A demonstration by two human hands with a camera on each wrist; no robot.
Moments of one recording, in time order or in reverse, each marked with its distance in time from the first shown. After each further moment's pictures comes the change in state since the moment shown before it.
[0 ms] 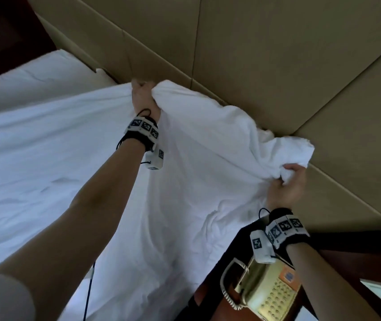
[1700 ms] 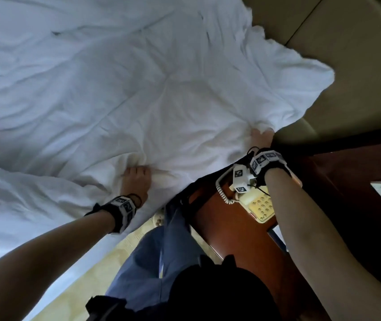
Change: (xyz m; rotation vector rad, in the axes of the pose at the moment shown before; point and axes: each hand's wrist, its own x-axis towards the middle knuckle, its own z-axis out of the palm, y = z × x) left_hand -0.426 -0.308 -0.102 1.396 -0.850 0.097; right_hand -0.121 0.200 0.021 -0.208 -0.566 0.491
